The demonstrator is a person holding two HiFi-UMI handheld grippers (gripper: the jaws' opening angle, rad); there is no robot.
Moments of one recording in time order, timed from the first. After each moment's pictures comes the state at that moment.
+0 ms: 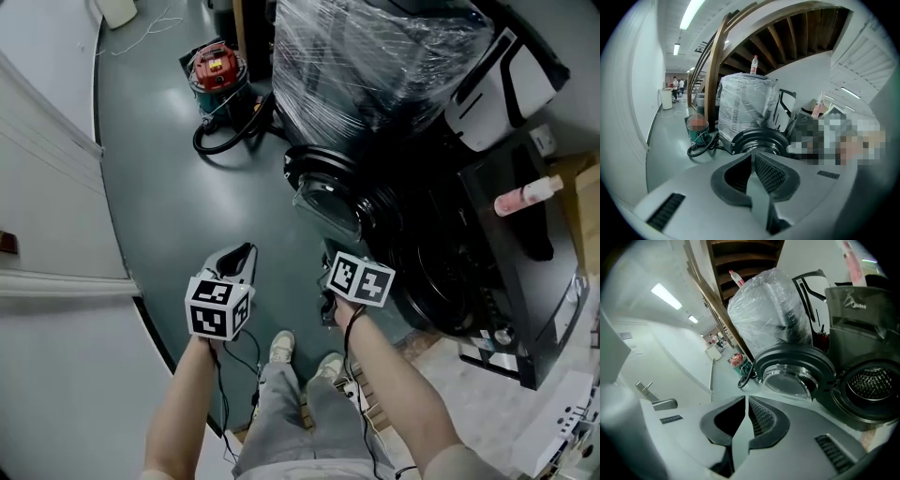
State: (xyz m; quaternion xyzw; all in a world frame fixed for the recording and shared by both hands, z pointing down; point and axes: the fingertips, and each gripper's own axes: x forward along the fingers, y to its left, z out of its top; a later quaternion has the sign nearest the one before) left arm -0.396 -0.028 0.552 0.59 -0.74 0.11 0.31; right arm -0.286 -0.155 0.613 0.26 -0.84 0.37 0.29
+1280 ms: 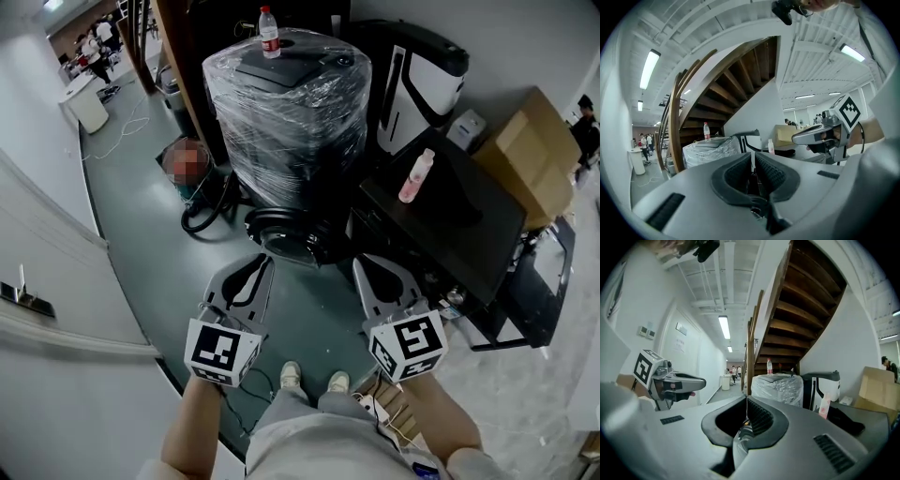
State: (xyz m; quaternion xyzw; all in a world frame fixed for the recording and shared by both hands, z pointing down) left arm -0.187 -0.048 0.202 0.73 -0.67 0.10 -0.02; right arm -0.066 -0.120 0.209 0.25 -0.96 0.01 0.09
